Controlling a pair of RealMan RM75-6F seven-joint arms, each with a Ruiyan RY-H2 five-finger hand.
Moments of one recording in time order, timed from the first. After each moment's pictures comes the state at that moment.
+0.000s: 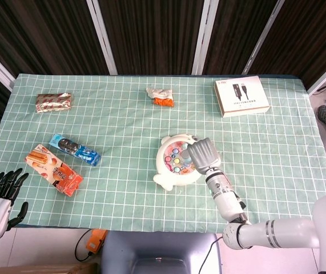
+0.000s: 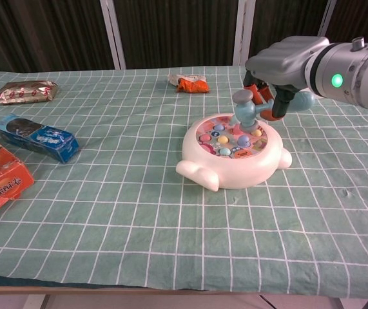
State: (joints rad) left arm -0.09 -1.11 0.01 -1.58 1.65 1.56 0.03; right arm 1.03 -1.45 0.13 -1.79 -0.52 1.23 -1.14
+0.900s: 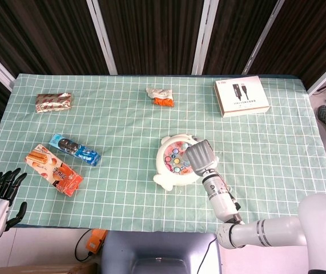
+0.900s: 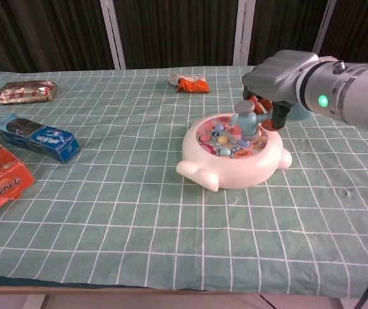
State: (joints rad) left arm -0.08 -1.11 0.01 -1.58 1.66 1.58 0.02; right arm 1.06 -1.52 0.10 -1.72 -0.49 1.25 -1.22
